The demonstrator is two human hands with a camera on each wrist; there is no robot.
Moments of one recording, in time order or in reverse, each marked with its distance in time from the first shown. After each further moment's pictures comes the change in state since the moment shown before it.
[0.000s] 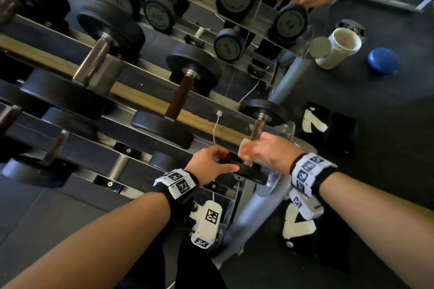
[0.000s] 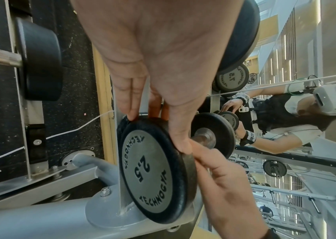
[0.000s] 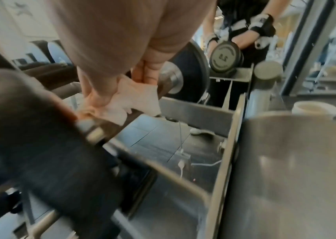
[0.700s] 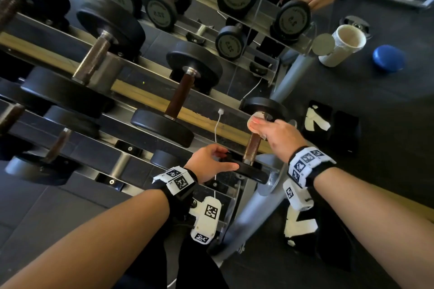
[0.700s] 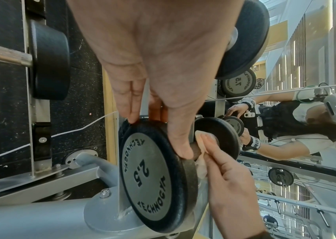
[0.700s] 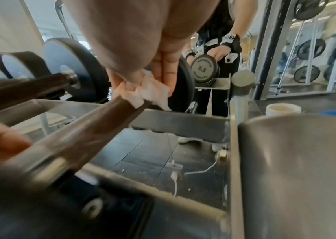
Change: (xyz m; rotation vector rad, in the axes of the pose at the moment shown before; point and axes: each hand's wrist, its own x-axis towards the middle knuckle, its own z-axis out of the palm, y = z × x) left_hand -0.001 0.005 -0.003 -0.046 -0.040 -0.028; right_hand 0.010 0.022 0.000 -0.156 0.164 0.289
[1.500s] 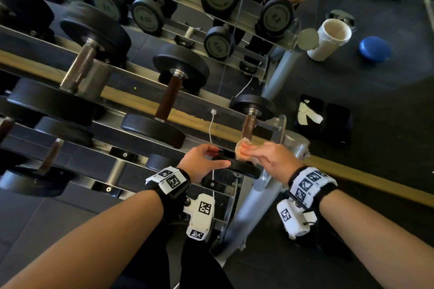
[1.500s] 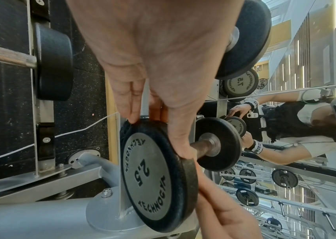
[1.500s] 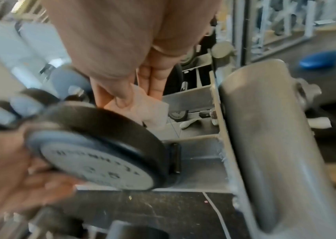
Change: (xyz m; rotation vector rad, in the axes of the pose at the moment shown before) left_hand -0.007 0.008 0.000 -0.030 -0.012 -0.008; right_hand -0.059 -0.024 0.016 0.518 -0.029 0.041
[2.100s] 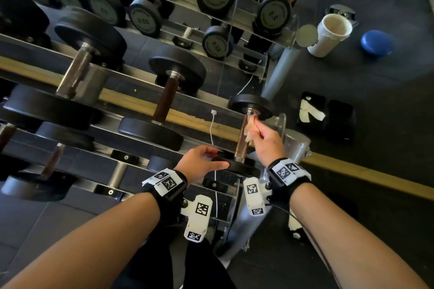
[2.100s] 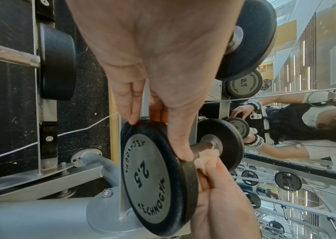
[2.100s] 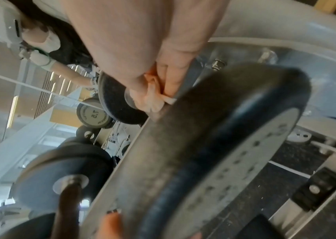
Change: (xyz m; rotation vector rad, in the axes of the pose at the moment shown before) left_hand 0.002 0.000 -0.002 -0.036 0.003 -0.007; right_hand 0.043 -0.012 0.014 0.535 0.456 0.424
